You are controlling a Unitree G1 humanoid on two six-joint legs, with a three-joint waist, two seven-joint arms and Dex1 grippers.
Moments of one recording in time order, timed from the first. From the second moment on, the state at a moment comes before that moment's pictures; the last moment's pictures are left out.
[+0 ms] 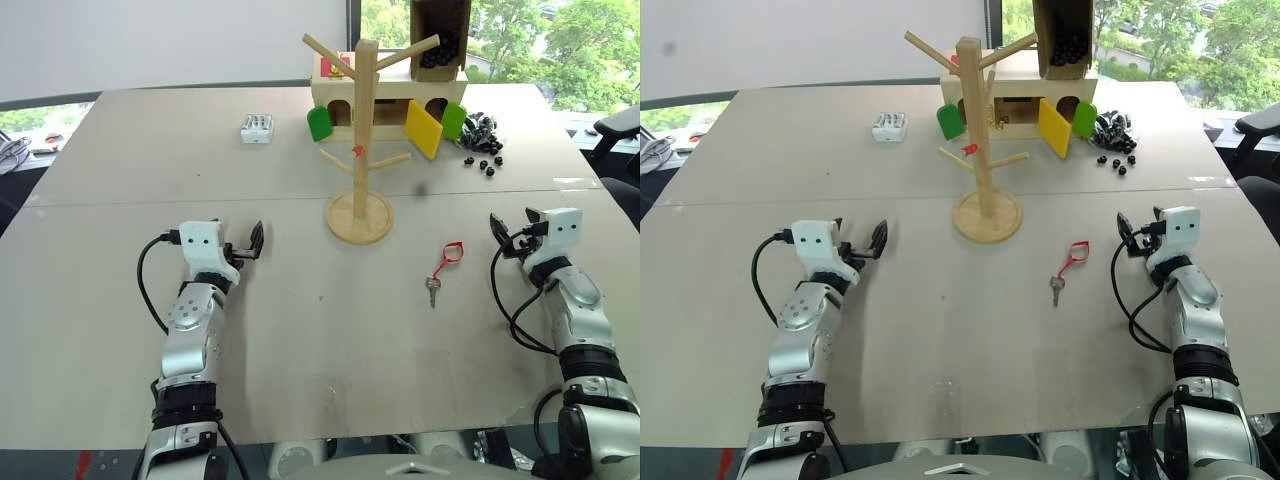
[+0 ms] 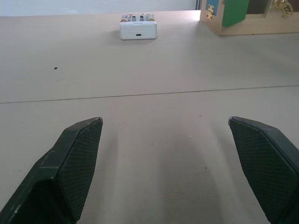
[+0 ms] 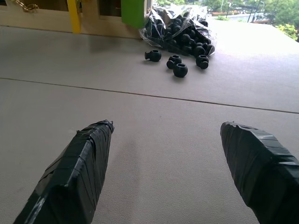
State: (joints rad) left arm -0.20 0.28 0.24 0.11 -0.19 0.05 -0.24; right arm -0.40 -0.42 -0.25 0.57 0.26 -0.17 0.47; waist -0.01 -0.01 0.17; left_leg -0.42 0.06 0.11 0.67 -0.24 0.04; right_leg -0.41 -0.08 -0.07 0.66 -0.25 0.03
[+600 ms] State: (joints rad) left arm -0.21 0.28 0.24 0.11 -0.20 0.05 -0.29; right arm -0.41 -0.42 -0.25 0.57 0.25 -0.18 0.47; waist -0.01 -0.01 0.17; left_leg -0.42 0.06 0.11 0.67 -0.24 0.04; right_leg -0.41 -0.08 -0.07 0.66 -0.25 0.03
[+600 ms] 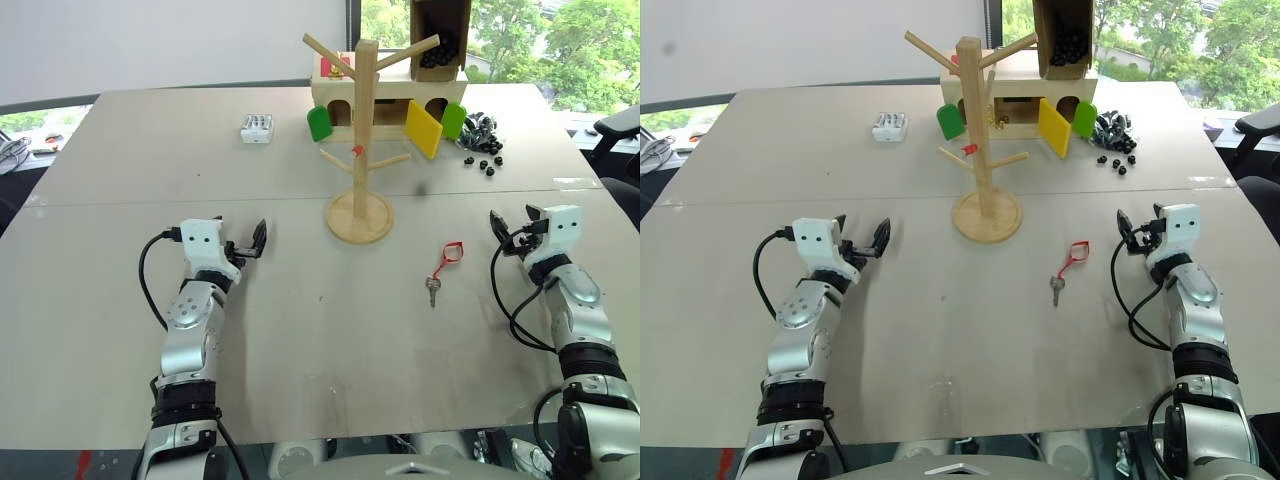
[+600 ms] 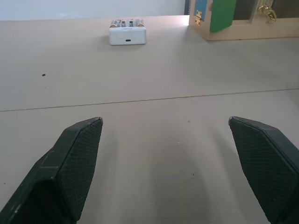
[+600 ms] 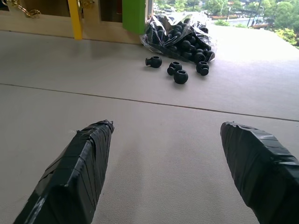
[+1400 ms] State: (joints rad) left arm 0.07 0.47 0.08 -0.30 -0.50 0.07 -0.89; right arm -0.32 -0.26 -0.19 -0.25 0.25 0.65 0.04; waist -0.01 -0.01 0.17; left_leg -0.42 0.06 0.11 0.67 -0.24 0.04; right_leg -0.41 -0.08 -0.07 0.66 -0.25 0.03
